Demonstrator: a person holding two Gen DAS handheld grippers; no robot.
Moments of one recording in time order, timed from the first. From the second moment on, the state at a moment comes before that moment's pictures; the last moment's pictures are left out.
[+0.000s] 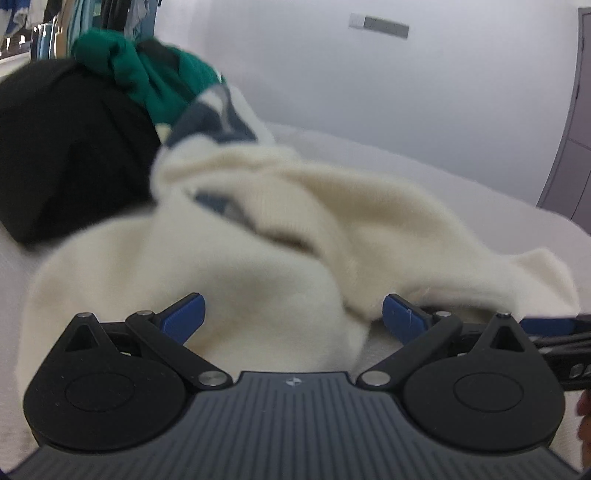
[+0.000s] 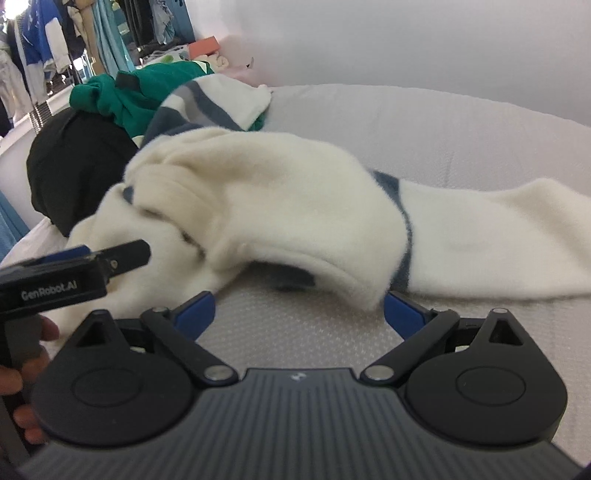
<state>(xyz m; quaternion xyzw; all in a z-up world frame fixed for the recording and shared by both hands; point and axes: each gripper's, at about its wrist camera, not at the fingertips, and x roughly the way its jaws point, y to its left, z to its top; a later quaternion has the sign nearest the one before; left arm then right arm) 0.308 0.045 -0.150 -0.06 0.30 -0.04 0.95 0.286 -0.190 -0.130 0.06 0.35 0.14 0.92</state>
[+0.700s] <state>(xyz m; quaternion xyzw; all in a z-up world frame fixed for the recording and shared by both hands) 0.301 0.071 -0.164 -0.16 0.26 -0.05 0.95 0.310 -0.199 -0.157 0.00 0.30 0.08 0.95</state>
